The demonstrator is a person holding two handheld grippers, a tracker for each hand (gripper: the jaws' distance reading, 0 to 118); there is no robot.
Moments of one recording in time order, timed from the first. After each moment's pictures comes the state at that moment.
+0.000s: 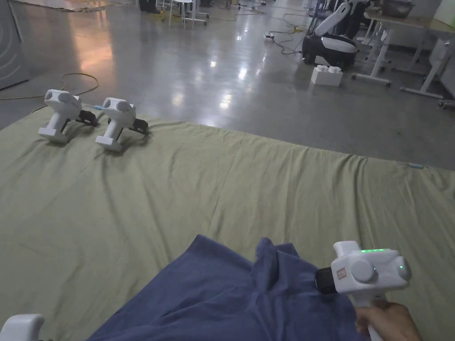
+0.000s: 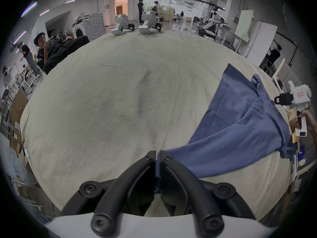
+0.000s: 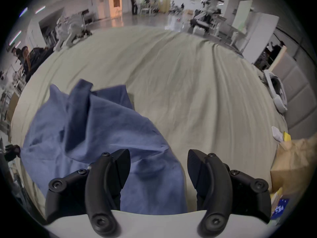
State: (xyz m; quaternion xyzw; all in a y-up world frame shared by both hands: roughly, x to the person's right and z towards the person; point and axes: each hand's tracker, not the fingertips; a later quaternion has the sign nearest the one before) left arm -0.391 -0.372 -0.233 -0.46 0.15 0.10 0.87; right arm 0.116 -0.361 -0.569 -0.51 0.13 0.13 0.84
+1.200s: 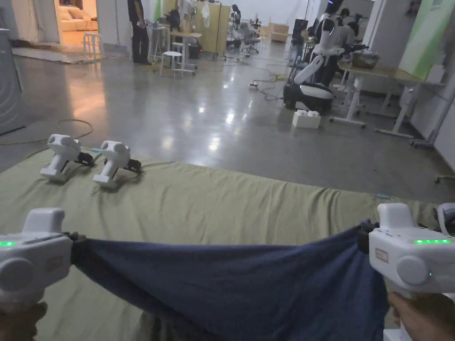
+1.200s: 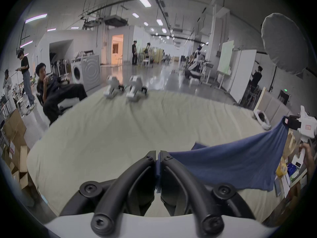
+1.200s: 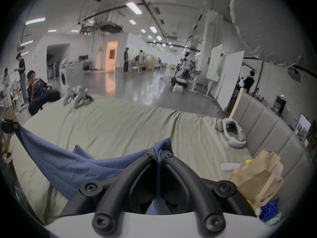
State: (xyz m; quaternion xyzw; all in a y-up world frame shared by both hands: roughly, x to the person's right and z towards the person) left arm -0.376 -0.181 -0.284 -0.25 0.11 0.08 0.96; right arm 0.180 -0.142 -0.426 -0.20 0.07 0.09 0.97
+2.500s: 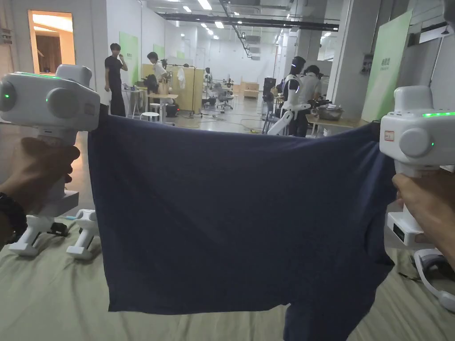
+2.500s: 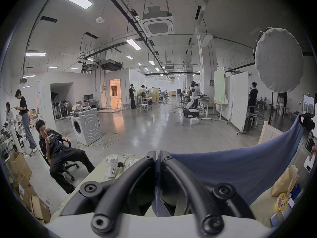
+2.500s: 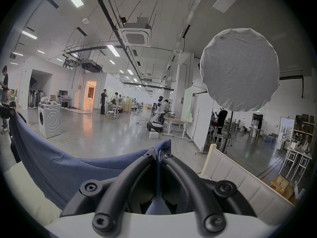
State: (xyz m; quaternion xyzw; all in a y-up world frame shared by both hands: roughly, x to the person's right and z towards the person) left arm -0.356 0.117 -0.448 -0.10 0.13 -0.01 0.99; right arm 0.173 0.114 -0.491 -0.02 -0.02 0.08 1.00
